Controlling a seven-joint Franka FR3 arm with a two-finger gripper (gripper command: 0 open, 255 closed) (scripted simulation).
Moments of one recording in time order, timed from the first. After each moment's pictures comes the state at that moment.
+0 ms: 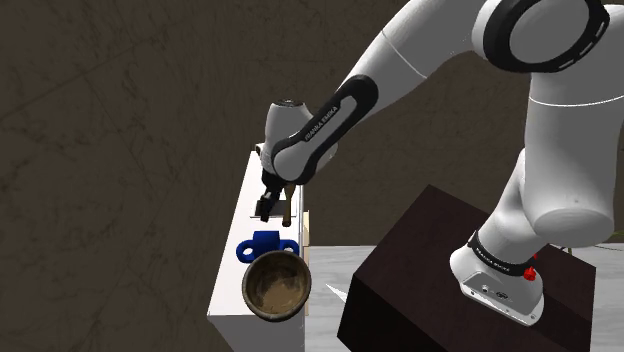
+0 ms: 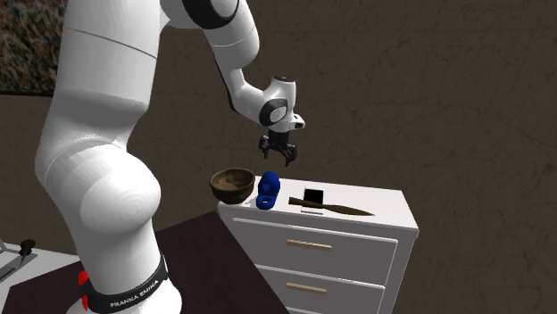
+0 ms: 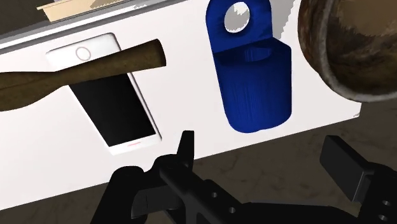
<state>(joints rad) 0.30 0.40 0.18 -2.14 0.24 2.68 -0.26</state>
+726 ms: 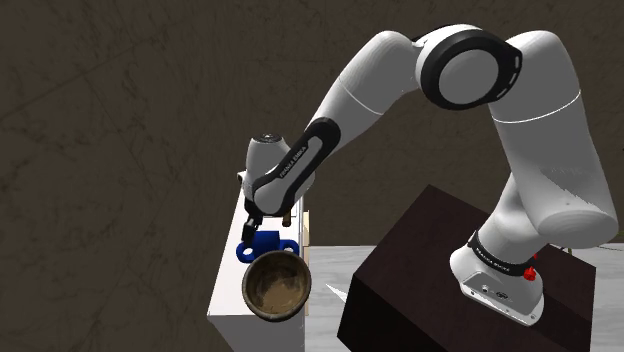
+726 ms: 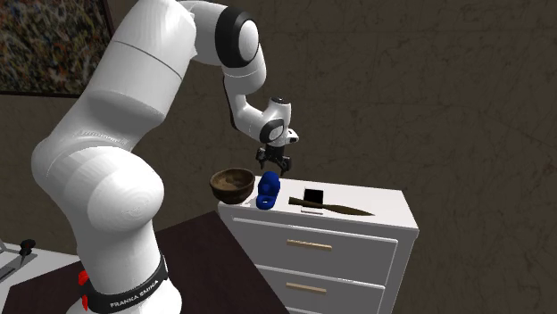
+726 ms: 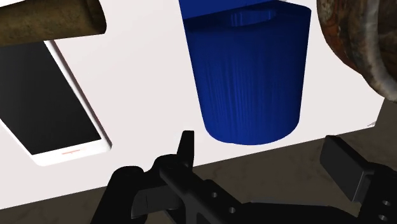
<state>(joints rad) 0.36 0.67 0.19 -1.93 0.22 2.76 -0.27</state>
